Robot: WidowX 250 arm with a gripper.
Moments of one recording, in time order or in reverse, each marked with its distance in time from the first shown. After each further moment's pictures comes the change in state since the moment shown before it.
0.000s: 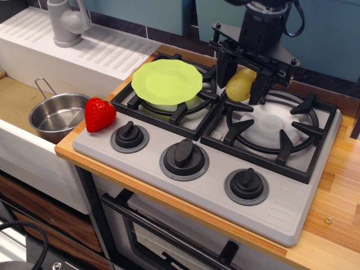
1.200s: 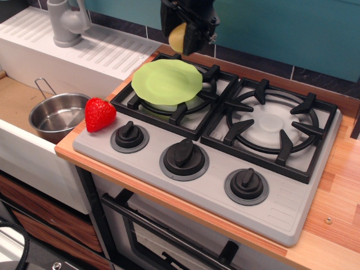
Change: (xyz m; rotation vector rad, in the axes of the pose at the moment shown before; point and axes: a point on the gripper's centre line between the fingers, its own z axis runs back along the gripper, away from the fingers) arm 0.020 0.115 0.007 0.117 -0.098 -0.200
